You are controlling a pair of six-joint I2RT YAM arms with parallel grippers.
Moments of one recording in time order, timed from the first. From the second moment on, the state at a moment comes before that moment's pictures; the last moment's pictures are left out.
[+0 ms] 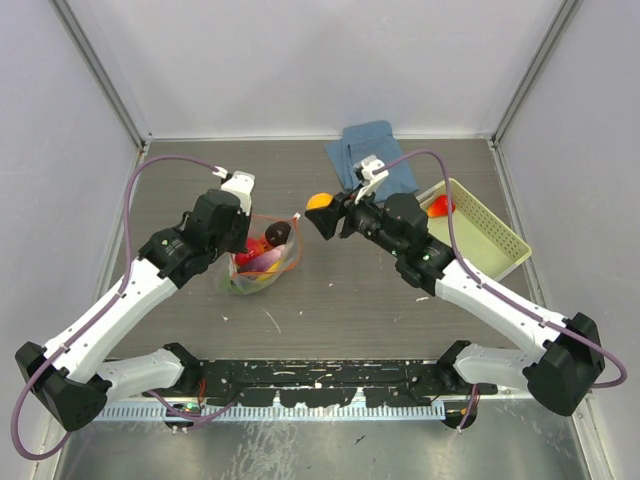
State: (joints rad) left arm -0.65 1.09 1.13 -0.71 -0.31 -0.19; right arm 0.71 1.16 0.92 0.18 -0.07 0.31
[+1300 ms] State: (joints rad) left arm -0.64 1.08 1.13 -0.71 -0.26 -0.19; right arm 0.93 1.60 1.01 0.47 -0.15 0.32
